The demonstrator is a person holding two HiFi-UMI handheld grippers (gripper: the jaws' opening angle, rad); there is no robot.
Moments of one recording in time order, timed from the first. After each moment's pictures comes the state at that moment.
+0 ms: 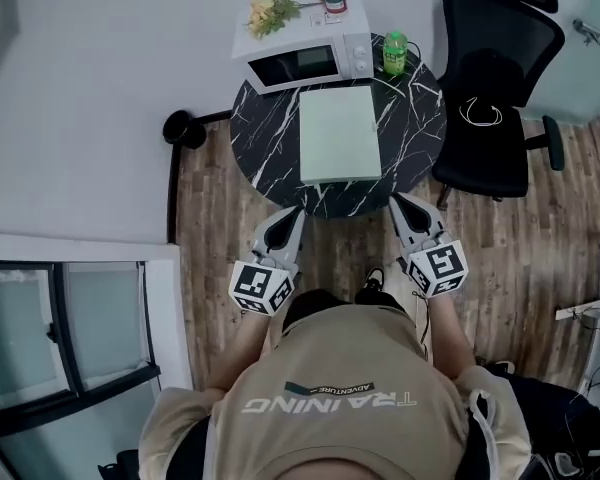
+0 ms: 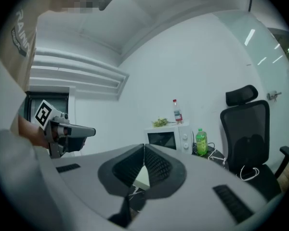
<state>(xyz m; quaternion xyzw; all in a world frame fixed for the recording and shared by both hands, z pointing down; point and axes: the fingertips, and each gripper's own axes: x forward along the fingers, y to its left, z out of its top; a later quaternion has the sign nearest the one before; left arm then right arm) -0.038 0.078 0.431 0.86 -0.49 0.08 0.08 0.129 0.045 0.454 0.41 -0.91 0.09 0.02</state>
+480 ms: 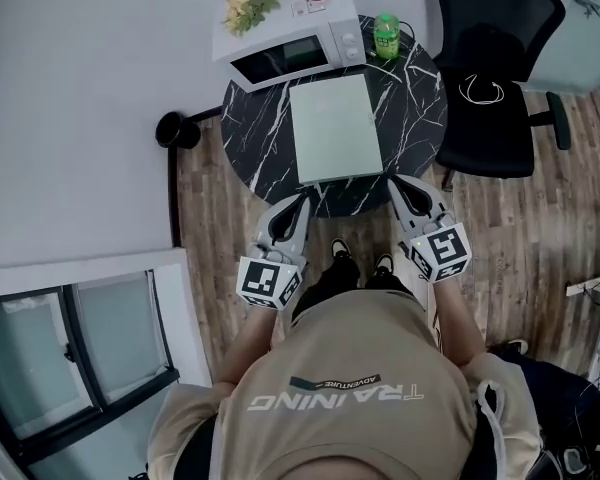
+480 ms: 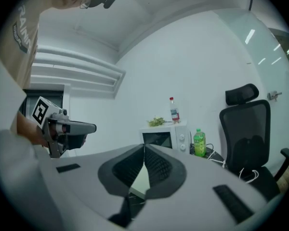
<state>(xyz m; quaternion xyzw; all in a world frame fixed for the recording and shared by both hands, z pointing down) -0.027 0.026 0.435 0.88 -0.47 0.09 0.04 0.121 -0.002 0.468 0.42 -0.90 0.09 0.04</state>
